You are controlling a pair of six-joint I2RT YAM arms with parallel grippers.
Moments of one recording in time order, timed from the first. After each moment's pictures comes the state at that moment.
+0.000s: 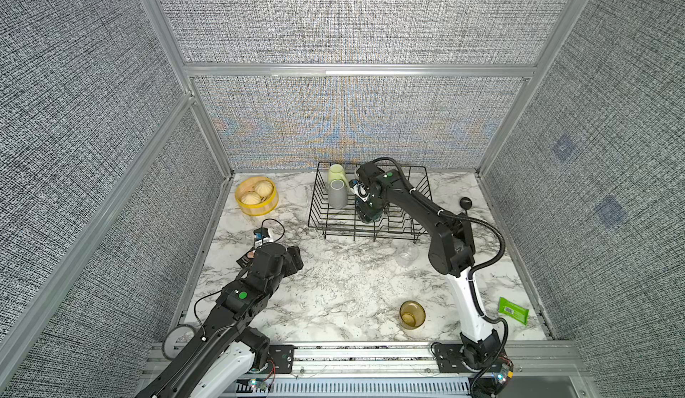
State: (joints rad) left arm -0.52 0.72 0.57 -0.53 -0.26 -0.71; right arm 0.55 2.32 2.19 -1.09 0.13 -0.23
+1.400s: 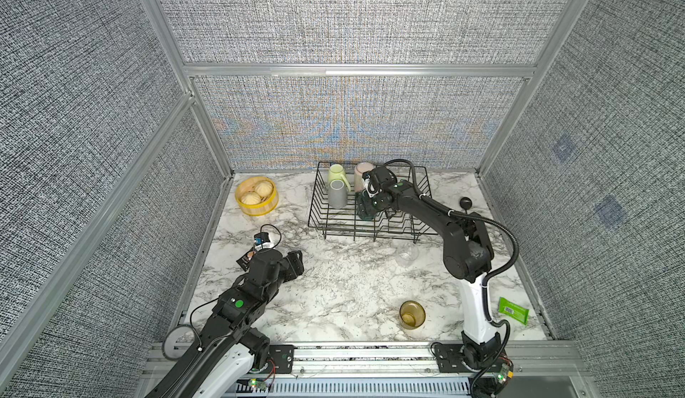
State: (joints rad) left arm -0.52 0.63 0.52 -0.52 -0.18 -0.71; right arm 0.51 2.15 1.81 -0.63 0.08 0.08
